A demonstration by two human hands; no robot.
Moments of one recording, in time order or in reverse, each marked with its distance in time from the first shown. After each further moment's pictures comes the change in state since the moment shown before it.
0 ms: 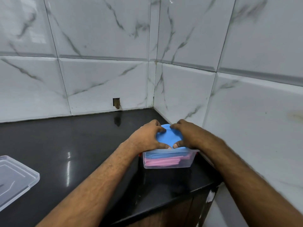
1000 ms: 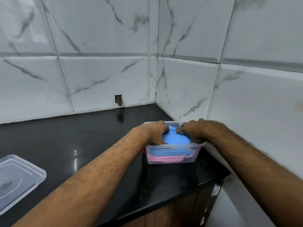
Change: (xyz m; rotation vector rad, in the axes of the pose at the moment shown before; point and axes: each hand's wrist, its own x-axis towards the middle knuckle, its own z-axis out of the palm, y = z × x) left_hand 0.016 0.021 -0.013 0.389 -0.374 -0.011; right_hand 0.023 0.019 0.003 -0.370 -0.317 -0.035
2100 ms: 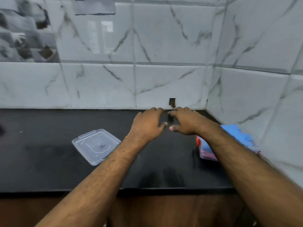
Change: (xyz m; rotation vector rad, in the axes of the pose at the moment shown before) left_hand -0.210 -0.073 0.005 -0.078 0.677 -0.474; right_hand -0.030 -0.183 -0.094 0.213 0.573 -0.300
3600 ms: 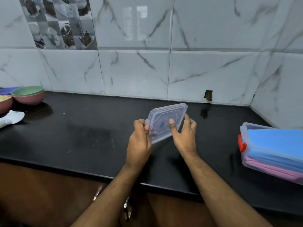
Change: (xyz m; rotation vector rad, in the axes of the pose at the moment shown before) left_hand -0.103 -0.100 0.052 -0.535 0.563 -0.311; right_hand 0.061 -0.119 0.140 1.100 0.461 0.258
